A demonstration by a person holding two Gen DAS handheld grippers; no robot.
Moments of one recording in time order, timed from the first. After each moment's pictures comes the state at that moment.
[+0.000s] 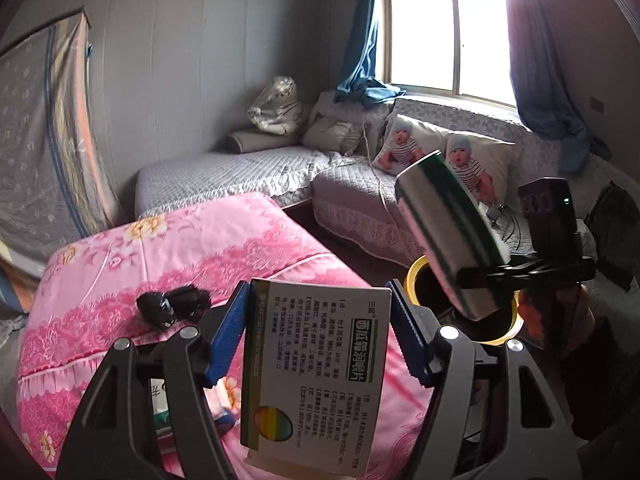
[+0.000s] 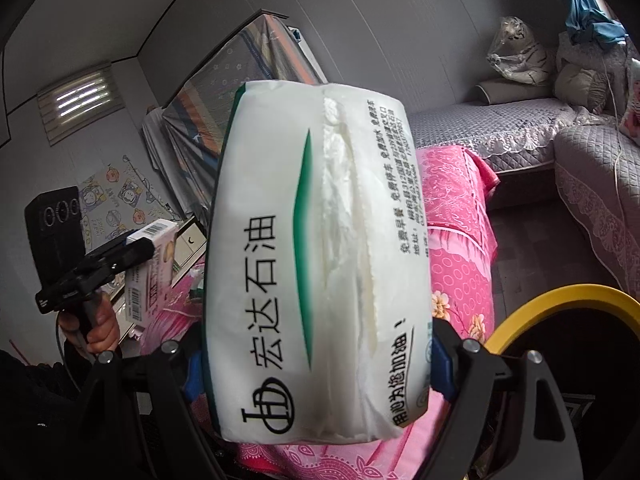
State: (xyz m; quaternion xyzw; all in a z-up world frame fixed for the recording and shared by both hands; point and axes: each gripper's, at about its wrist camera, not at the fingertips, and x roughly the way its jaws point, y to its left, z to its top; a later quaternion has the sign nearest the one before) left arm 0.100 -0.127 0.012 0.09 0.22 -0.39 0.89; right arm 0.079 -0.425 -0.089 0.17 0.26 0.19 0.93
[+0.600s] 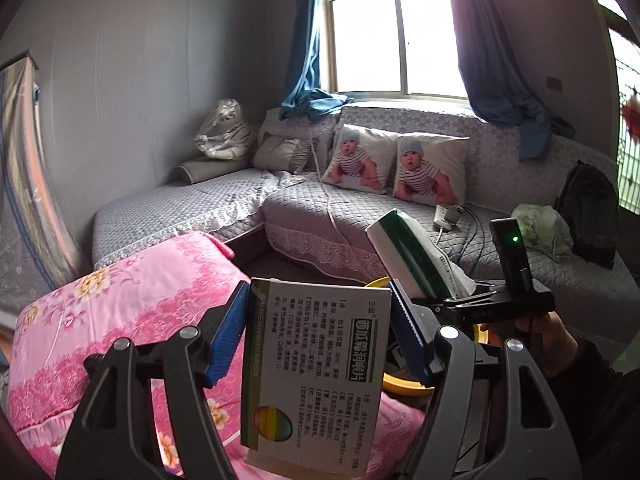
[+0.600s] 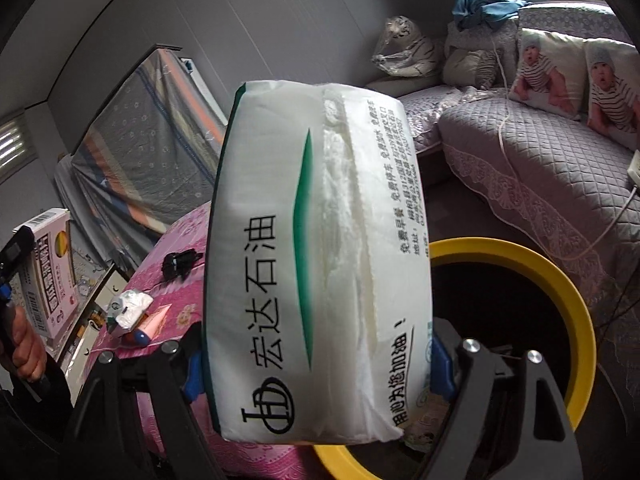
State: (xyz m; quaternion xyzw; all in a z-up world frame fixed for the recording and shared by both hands) left arm 0.070 -0.230 0.029 0.13 0.18 -0.46 0.86; right arm 0.035 -0.509 -0.128 0.22 0.27 0.00 0.94
